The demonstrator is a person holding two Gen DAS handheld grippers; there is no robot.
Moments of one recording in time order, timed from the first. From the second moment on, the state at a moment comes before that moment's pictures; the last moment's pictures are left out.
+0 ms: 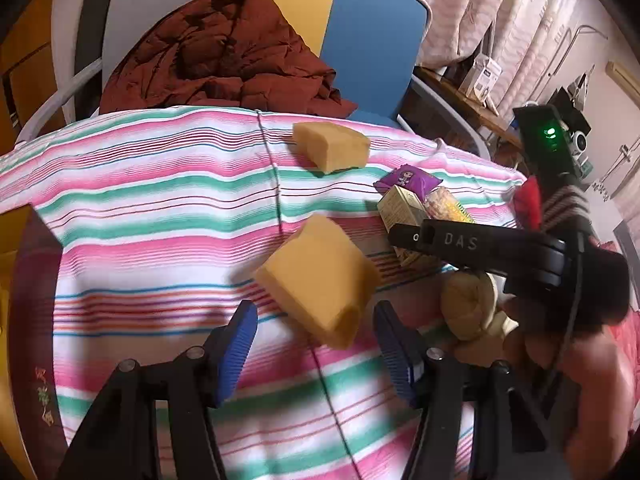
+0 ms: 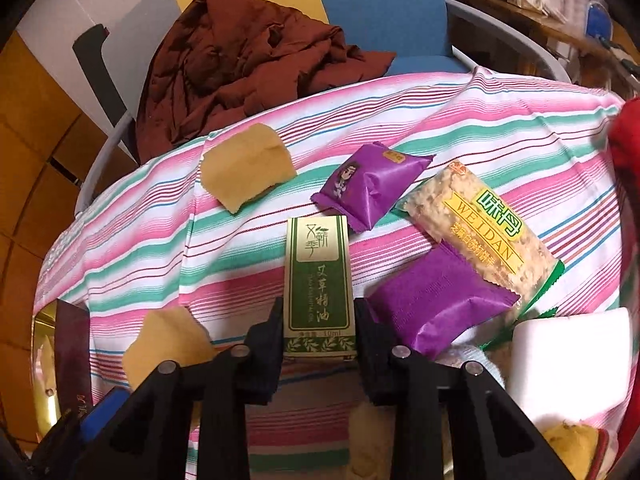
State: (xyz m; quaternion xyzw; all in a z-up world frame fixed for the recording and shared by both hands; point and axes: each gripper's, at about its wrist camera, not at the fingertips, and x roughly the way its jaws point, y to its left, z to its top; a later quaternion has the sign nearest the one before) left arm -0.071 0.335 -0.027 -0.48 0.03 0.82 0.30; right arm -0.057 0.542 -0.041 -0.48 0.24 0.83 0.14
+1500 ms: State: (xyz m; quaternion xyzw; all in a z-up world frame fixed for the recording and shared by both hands) left arm 0.002 0.212 0.002 -0.33 -0.01 0.88 0.33; right arm -0.055 0.534 -0.039 -0.45 0.24 0.85 0.12
